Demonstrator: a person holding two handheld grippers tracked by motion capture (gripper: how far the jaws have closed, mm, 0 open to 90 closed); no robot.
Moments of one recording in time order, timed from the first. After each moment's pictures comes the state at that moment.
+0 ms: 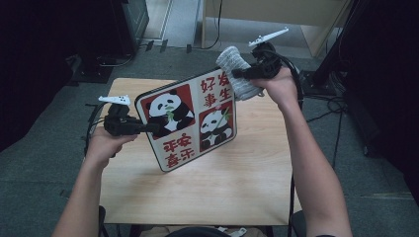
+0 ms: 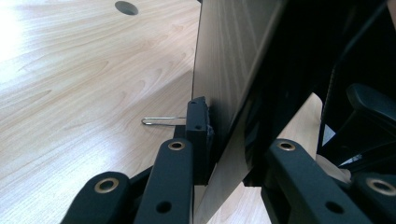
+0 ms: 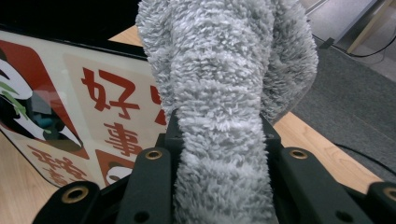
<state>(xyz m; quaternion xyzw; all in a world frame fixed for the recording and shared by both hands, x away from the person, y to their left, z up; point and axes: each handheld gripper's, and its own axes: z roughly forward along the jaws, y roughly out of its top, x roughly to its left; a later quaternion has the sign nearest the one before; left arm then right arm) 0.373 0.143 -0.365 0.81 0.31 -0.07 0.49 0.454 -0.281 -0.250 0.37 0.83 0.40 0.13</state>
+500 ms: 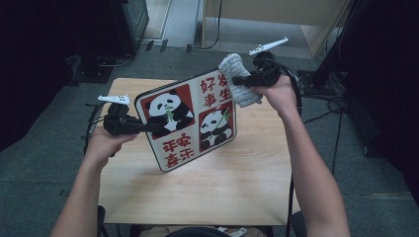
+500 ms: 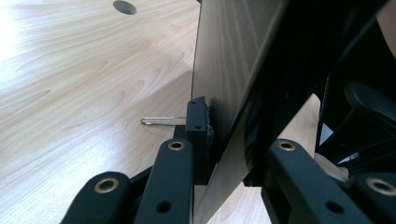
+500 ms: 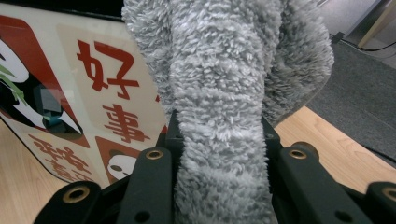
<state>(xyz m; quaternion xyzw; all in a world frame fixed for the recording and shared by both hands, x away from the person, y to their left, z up) 0.374 0.144 -0.365 0.81 0.31 -0.07 0.49 0.448 -0.285 -0.271 0.37 0.83 0.40 0.11</state>
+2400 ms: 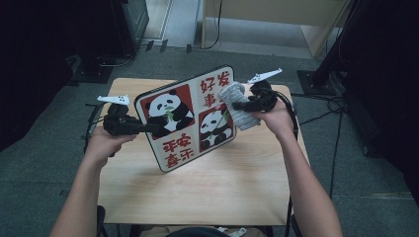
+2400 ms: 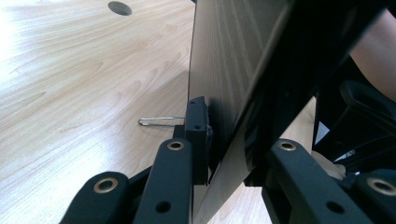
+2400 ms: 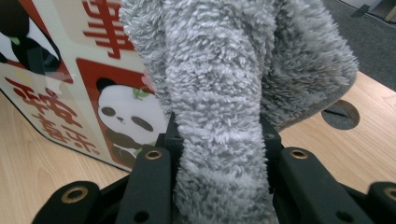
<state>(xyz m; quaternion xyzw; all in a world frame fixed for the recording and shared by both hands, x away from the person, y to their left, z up) 0.375 0.146 -0.366 0.82 0.30 -0.08 0.49 0.426 -0.293 -0.346 0.37 0.84 0.39 0.09</state>
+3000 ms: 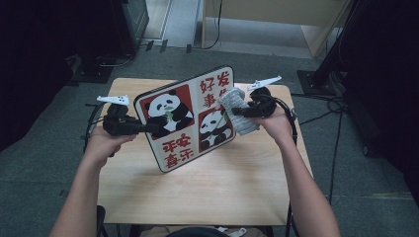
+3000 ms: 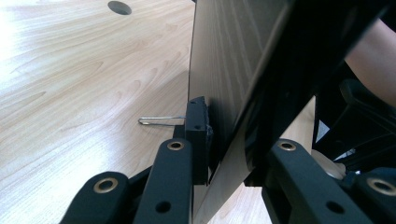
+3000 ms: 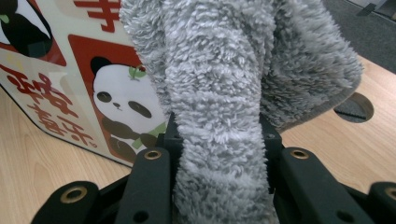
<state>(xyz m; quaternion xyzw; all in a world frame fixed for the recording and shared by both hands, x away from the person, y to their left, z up) 0.374 0.147 -0.366 0.82 0.30 -0.08 0.49 0.421 -0.295 -0.365 0.36 0.84 0.39 0.08</state>
